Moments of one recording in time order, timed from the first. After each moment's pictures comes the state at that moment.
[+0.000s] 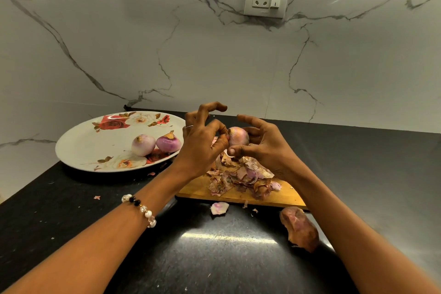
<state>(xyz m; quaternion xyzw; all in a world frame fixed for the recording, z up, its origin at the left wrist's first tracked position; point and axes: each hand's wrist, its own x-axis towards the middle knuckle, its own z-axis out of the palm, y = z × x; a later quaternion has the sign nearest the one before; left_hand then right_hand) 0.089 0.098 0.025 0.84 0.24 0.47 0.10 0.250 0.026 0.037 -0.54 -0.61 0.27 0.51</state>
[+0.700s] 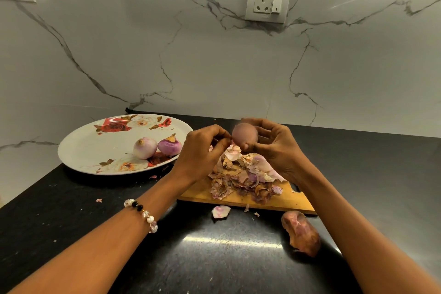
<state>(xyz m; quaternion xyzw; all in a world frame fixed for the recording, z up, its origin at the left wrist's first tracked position) 0.082 0.093 0.025 0.83 0.23 0.48 0.15 0.264 0.023 0.040 -0.48 -0.59 0.31 0.57</state>
